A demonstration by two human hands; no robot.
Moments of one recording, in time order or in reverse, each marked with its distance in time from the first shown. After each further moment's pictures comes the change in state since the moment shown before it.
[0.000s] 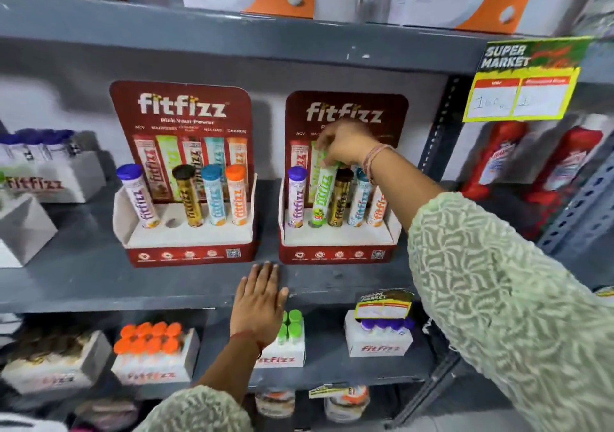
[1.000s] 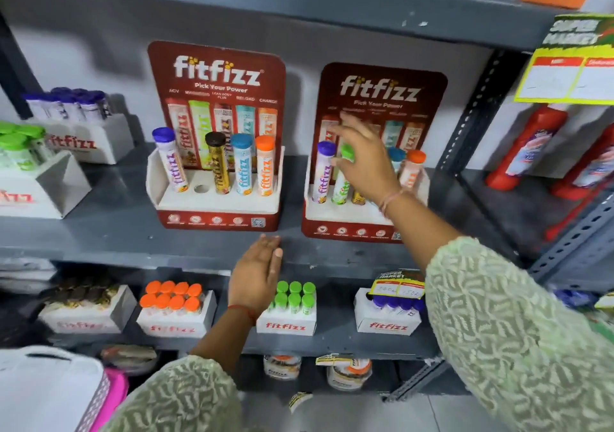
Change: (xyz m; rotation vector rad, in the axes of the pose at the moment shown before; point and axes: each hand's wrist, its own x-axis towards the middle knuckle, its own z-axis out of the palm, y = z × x) left_hand -0.022 -0.027 -0.033 -0.407 0.243 0.003; right_hand -0.047 0.004 0.068 0.149 0.323 -0.293
